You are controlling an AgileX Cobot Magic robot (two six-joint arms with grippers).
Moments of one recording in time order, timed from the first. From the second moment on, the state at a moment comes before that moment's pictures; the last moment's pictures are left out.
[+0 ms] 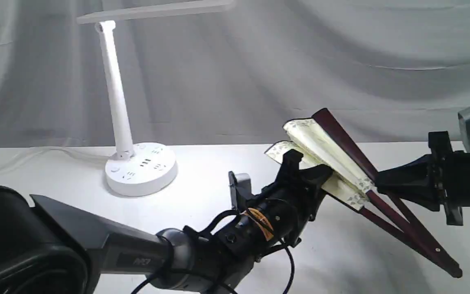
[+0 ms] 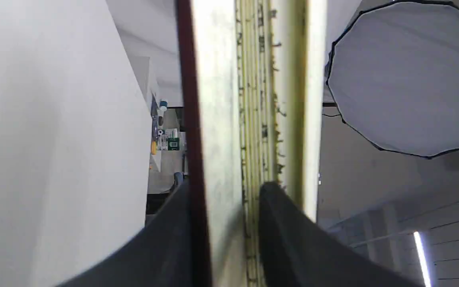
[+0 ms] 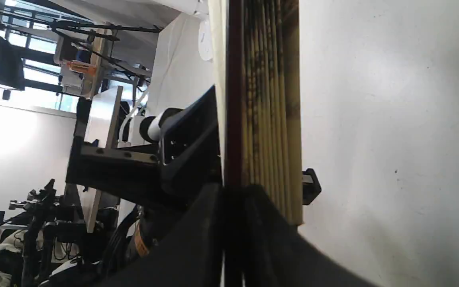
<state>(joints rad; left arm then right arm) -0.72 2.48 -1.49 0.14 -0.93 -1.72 -0.44 1.94 -1.06 1.43 1.21 -1.07</state>
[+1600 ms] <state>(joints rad) -0.66 2.48 -1.49 0.49 -1.09 -1.87 -0.43 2.01 -1.09 1.46 1.25 -1.08</state>
